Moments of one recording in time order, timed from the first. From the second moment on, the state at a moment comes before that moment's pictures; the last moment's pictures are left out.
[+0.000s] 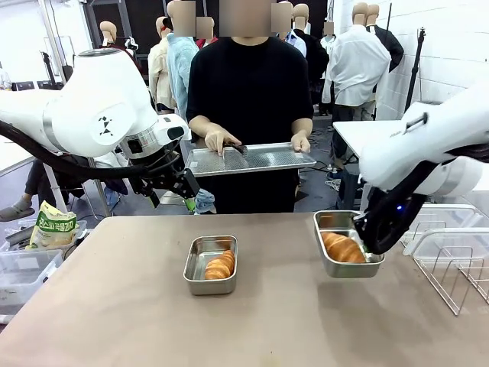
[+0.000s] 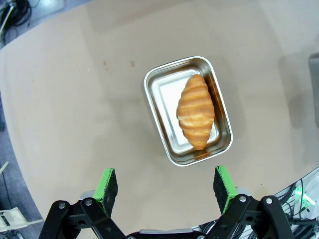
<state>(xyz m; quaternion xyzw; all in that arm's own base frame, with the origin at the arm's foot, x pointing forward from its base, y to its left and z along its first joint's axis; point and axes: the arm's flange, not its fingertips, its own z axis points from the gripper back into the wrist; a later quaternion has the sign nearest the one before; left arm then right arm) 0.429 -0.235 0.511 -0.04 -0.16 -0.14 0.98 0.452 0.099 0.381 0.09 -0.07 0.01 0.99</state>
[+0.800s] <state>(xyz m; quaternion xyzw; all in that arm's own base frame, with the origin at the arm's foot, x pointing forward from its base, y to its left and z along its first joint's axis) 0.429 -0.235 0.511 -0.04 -0.16 -0.14 0.98 0.477 0.125 0.314 0.09 -0.02 0.01 1.00</state>
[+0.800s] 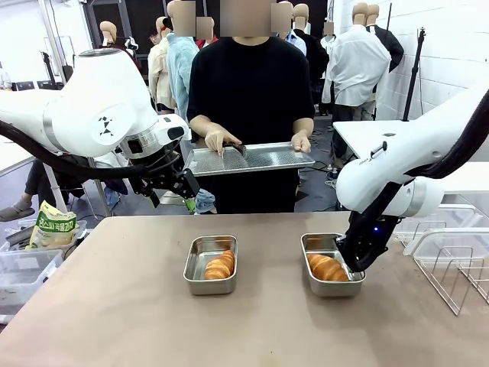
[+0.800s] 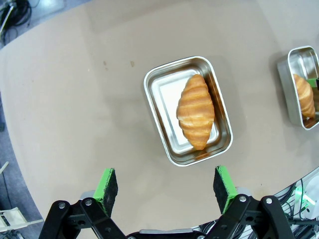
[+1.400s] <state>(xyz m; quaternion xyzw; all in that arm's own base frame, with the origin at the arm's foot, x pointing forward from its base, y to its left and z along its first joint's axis) 0.429 -0.235 0.511 -0.04 -0.16 -0.14 0.98 0.479 0.123 0.310 0.09 -0.02 0.01 1.00</state>
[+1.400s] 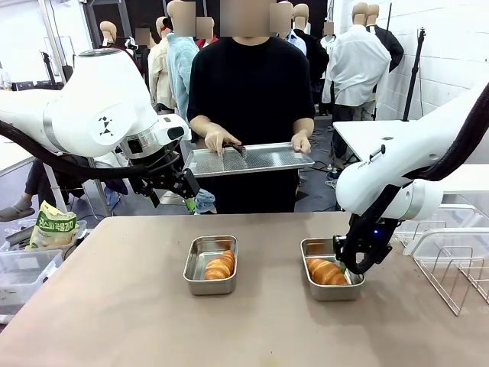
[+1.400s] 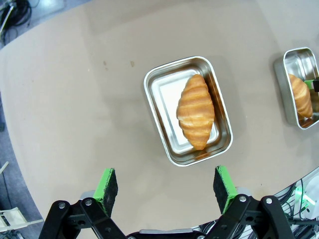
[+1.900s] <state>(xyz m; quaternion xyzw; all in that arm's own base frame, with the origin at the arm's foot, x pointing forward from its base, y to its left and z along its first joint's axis) 0.429 -0.235 0.511 -0.04 -0.16 -0.14 0.98 0.482 0.117 0.324 0.09 -0.03 0.00 1.00</state>
